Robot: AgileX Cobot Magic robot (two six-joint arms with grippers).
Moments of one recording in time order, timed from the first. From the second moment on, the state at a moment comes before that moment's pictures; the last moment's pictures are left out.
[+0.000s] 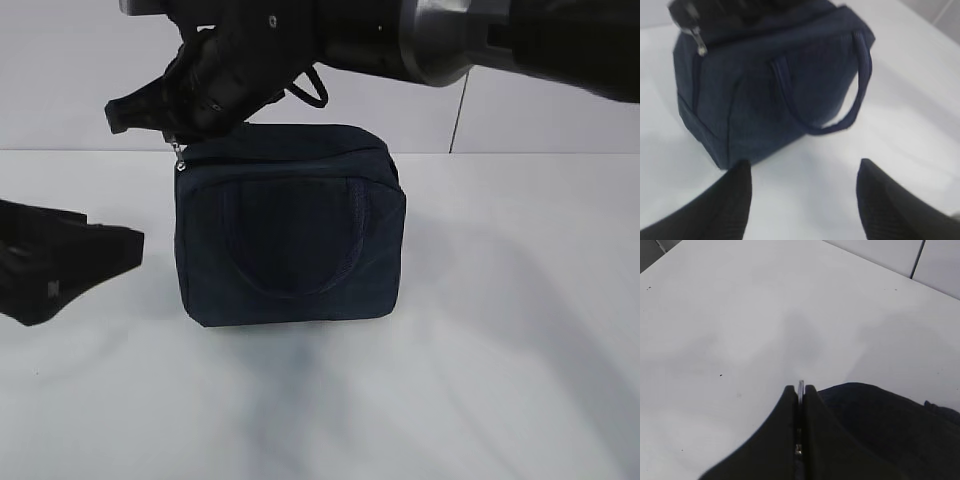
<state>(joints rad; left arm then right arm) -0.60 0.97 -0.53 -0.61 0.18 0.40 0.69 2.13 -1.93 0.06 0.55 0.08</state>
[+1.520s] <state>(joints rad) -0.63 1.42 -0.44 -0.21 -0.62 0.18 0.69 2.13 -1.93 0.06 0.55 0.08</state>
